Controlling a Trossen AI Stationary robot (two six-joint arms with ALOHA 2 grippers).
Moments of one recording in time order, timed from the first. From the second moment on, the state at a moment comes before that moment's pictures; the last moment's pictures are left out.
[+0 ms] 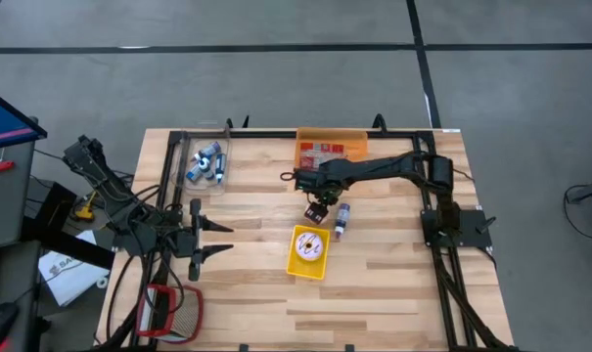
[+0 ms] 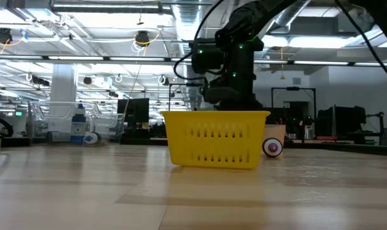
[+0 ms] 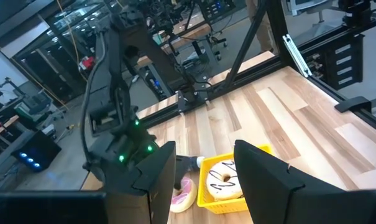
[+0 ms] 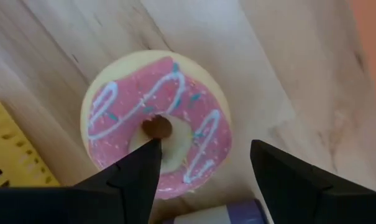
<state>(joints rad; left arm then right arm) -0.80 0.87 0.77 -0.15 -0.88 0.26 -0.18 2.02 1.45 -0.91 0.03 0.40</state>
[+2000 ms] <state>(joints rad) -0.80 0.87 0.77 -0.13 -0.87 0.28 0.23 1.89 1.49 -0.74 0.05 0.65</state>
